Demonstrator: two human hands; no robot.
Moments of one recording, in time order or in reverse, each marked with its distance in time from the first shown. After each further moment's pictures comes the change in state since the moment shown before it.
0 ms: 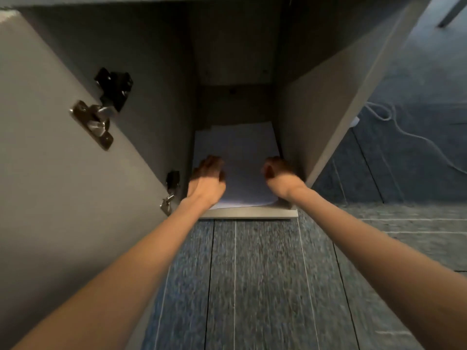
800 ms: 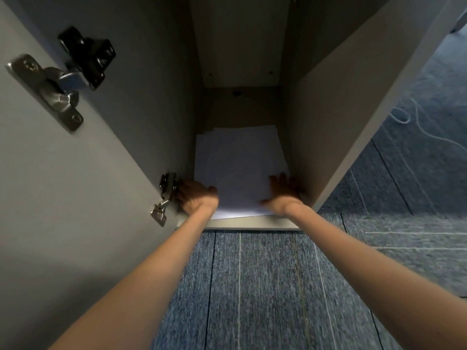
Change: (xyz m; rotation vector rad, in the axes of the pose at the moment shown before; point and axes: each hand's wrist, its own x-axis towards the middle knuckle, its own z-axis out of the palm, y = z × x) left_hand 0.032 -0.033 0.075 -0.308 0.202 -0.730; right_hand 0.054 0.040 0.080 -0.295 -0.119 0.126
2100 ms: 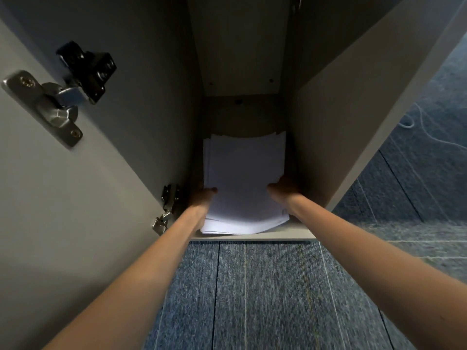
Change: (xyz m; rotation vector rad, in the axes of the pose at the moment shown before) left_hand 0.032 0.005 -0.003 -0.393 -0.386 -0.029; right_hand 0.018 -0.014 -0.017 0.820 0.087 0.148
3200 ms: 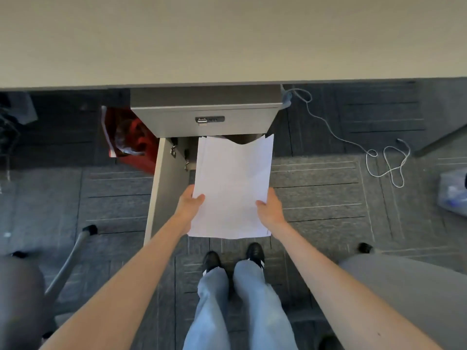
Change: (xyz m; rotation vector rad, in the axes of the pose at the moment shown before) left_hand -0.476 0.229 -0.226 -0.019 -0.297 -0.294; right_hand -0.497 -0.228 -0.242 0.040 -0.087 0.350
